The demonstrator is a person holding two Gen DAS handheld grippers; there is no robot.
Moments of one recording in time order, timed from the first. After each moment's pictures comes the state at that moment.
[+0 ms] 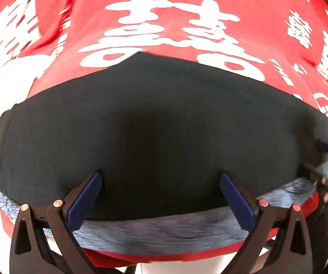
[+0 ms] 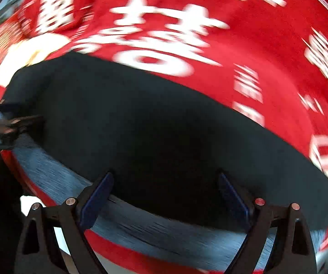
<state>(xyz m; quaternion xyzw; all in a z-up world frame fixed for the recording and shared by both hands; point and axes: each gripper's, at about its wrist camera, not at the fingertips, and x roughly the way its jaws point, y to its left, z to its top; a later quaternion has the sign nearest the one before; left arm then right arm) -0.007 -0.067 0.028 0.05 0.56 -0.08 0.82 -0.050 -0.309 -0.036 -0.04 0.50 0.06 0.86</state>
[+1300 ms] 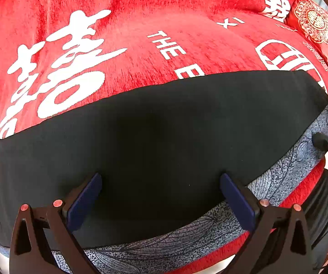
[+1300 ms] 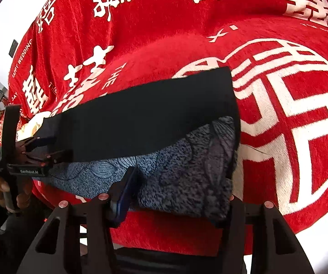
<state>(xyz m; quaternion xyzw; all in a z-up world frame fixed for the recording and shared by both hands) -0.013 -0.280 0.021 0.16 0.55 -0.20 0.79 -0.131 -0.533 -0.046 0.20 0.44 0.07 0.87</state>
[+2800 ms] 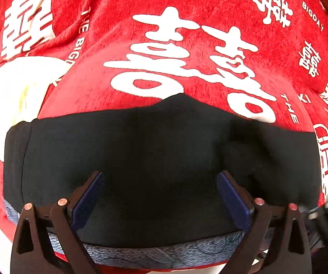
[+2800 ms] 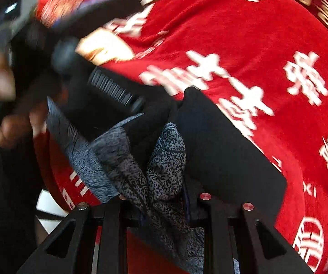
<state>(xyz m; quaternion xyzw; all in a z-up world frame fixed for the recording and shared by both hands) 0.037 0.001 0.053 -0.02 0.56 -0.07 0.83 -0.087 -0.128 -0.018 -0.26 0.36 0.20 0.87</state>
